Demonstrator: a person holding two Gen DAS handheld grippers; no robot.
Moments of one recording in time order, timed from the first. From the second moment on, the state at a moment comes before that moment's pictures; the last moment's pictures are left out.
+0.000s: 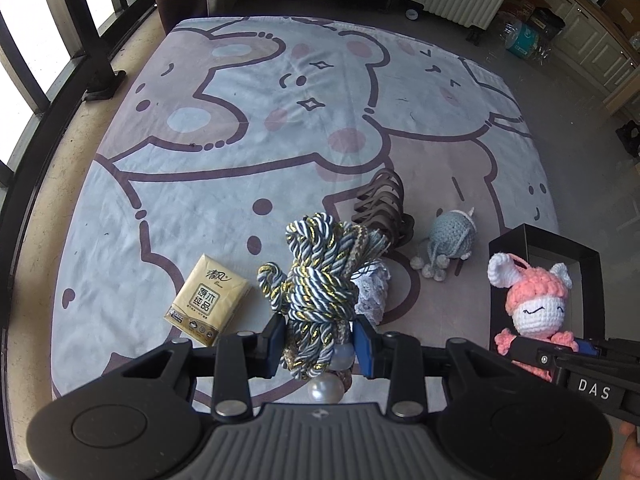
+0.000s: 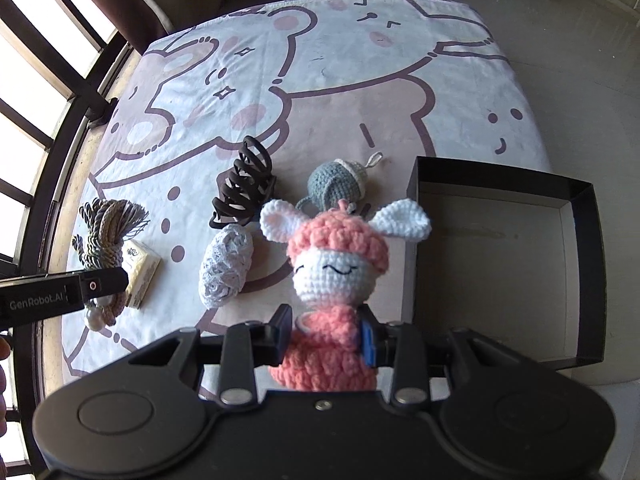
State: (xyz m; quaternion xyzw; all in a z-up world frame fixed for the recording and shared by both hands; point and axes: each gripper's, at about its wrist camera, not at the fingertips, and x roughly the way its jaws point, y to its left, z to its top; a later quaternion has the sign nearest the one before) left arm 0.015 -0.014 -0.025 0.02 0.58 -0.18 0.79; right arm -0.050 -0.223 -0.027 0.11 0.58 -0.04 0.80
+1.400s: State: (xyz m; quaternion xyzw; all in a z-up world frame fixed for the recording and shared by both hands) left arm -0.026 -0.179 -0.006 -0.04 0.57 -0.27 0.77; right arm -0.082 -0.343 0.010 0.12 0.50 -0.15 0.85
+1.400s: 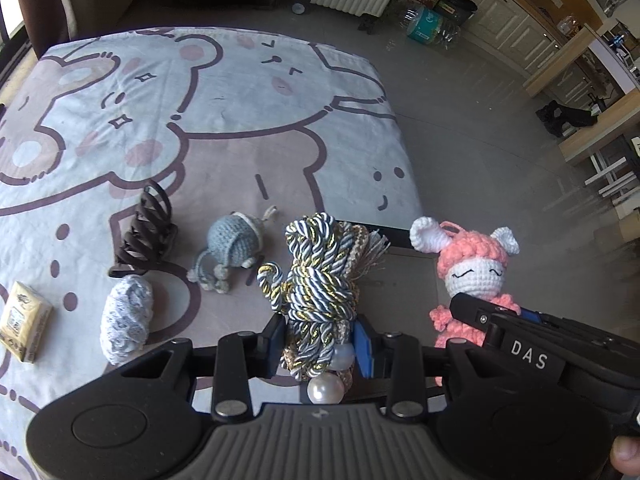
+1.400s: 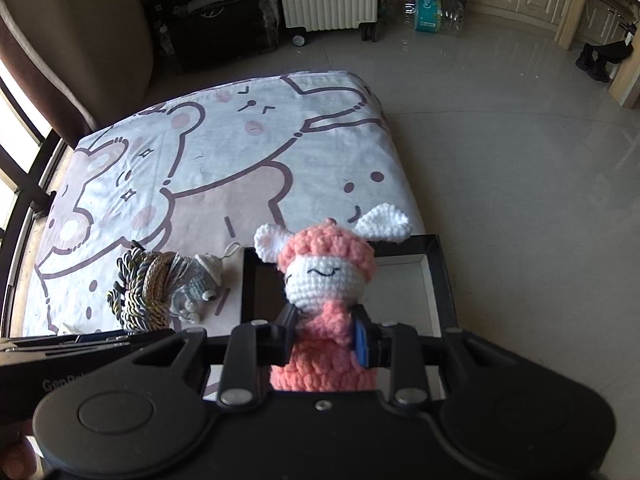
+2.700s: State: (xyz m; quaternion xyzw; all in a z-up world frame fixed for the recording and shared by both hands) left arm -0.029 -0.249 -0.058 -0.07 0.62 -0.30 0.72; right arm -0.102 -0.402 -0.093 0.12 0.58 -0.17 0.79
